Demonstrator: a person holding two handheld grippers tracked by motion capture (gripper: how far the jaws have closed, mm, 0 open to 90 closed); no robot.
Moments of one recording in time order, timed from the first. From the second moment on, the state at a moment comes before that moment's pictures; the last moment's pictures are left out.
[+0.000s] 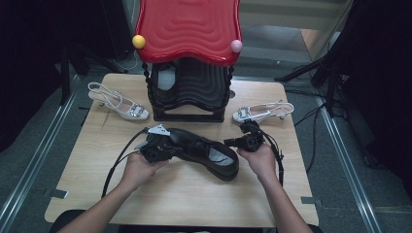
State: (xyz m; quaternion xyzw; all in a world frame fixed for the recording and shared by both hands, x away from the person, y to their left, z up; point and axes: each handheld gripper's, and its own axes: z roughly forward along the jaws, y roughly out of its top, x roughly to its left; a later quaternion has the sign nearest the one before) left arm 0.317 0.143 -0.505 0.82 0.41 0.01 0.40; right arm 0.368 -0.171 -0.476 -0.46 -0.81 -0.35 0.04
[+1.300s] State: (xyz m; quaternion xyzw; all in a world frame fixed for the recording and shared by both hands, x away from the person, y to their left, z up) left arm 0.327 0.102 -0.512 0.83 0.40 -0.01 0.39; right arm 0.295 -0.181 -0.485 -0.51 -0.77 -0.39 0.03
